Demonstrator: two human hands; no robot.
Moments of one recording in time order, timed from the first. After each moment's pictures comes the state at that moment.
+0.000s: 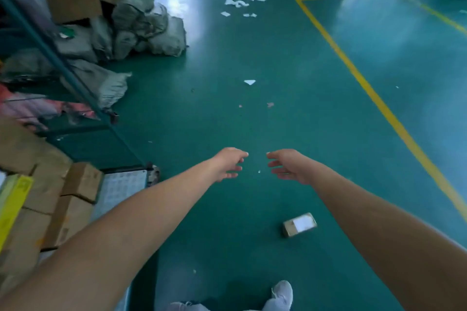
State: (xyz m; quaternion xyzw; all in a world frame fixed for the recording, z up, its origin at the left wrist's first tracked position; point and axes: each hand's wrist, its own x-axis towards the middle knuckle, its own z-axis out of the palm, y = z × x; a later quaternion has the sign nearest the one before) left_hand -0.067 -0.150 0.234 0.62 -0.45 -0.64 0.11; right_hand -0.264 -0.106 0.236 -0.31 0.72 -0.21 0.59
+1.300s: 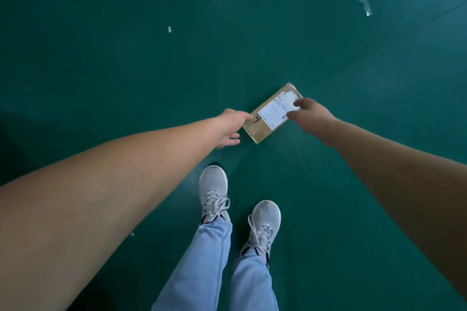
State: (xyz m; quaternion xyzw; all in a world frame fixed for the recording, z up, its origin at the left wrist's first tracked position) left_hand -0.420 -0.162 -0.505 0.65 -0.35 -0.64 -0.23; right_hand -0.595 -0.054 -0.488 -0.12 0.82 -0.10 0.55
